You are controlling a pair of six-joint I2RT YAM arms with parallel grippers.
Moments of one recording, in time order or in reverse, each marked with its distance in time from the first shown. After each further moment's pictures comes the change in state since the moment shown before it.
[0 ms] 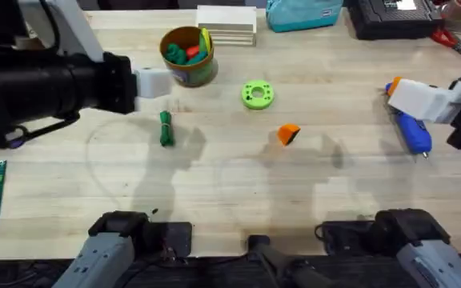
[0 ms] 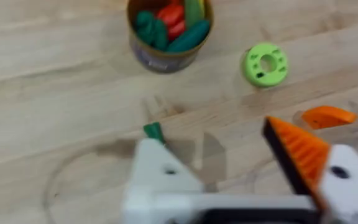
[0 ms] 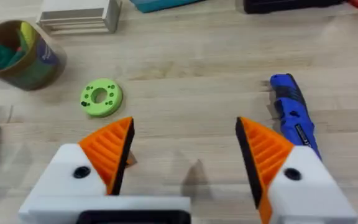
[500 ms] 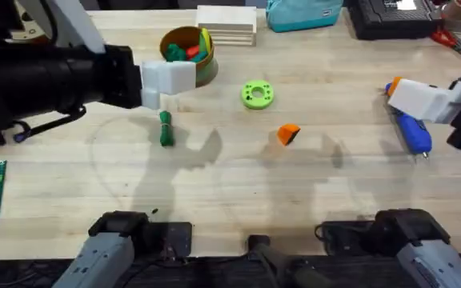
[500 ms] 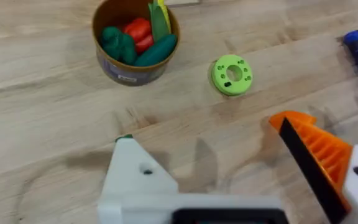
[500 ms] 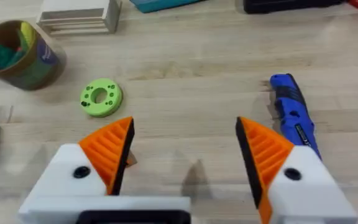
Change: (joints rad) left arm 0.000 0.000 0.000 0.050 0.138 -0.039; right arm 0.000 0.000 0.000 0.000 0.000 0.000
